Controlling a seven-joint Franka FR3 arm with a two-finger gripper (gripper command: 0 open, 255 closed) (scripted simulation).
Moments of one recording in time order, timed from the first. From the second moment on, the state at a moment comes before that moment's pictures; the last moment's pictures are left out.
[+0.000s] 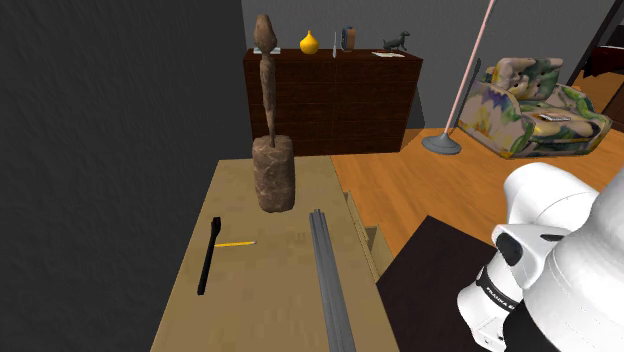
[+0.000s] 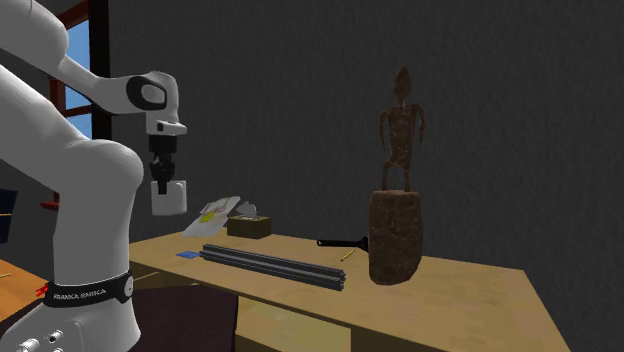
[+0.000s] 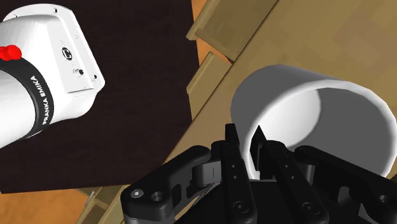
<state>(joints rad) 0.72 -0.88 0.67 -2.68 0.54 1.88 1.11</state>
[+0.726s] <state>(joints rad) 0.78 -0.84 0.85 -2.65 0.66 1.94 1.26</state>
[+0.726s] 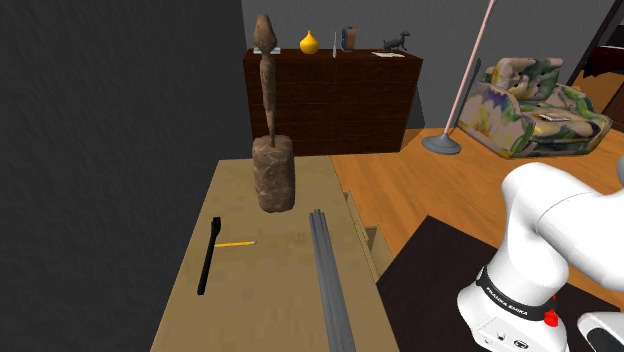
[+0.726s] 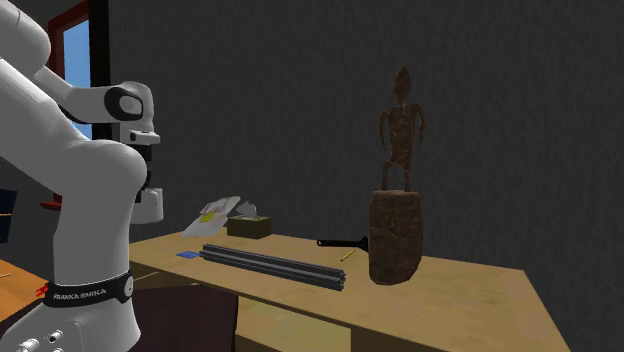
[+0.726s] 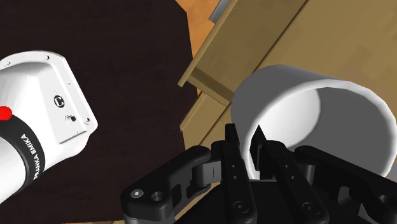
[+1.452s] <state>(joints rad) 0.76 -0.76 0.97 -2.73 0.74 2.11 1.24</state>
